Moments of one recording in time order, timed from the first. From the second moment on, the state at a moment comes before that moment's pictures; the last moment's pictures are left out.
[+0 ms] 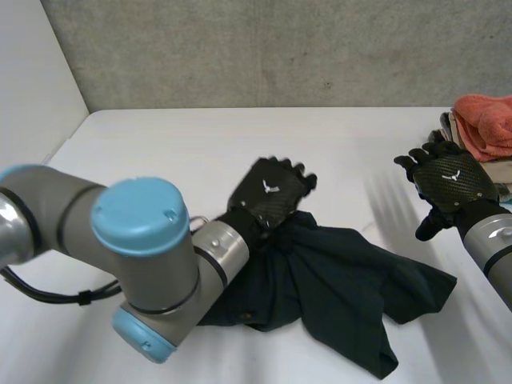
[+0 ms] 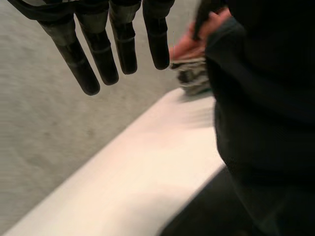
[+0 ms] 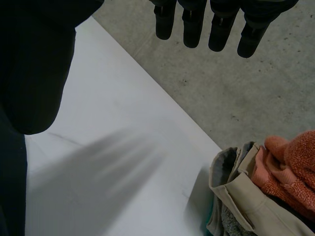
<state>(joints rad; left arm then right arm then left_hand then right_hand) 3.96 -2.08 -1.43 3.43 -1.44 3.42 1.69 -1.44 1.90 -0.31 1.31 2.63 0.43 0.44 0.44 0.42 0.24 0.23 0.21 0.21 0.21 0.05</state>
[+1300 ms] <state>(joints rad) 3.88 -2.10 -1.31 3.56 -1.42 3.57 1.69 -1.55 1.84 -0.01 1.29 2.67 1.05 1.07 1.07 1.07 0.89 0.23 0.21 0.21 0.21 0.05</state>
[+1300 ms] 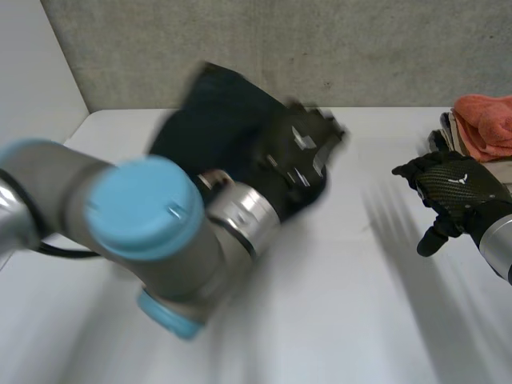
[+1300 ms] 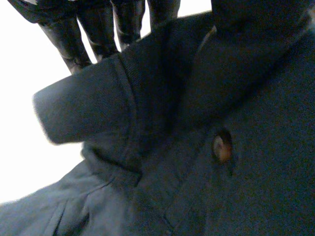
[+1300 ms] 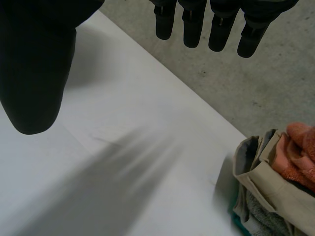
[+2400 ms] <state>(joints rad) 4.27 -1.96 -1.70 3.38 -1.44 3.49 1.90 -1.15 1.54 0.07 1.32 2.78 0.41 0.39 0.39 0.38 0.20 0.36 0.36 0.36 0.36 0.18</state>
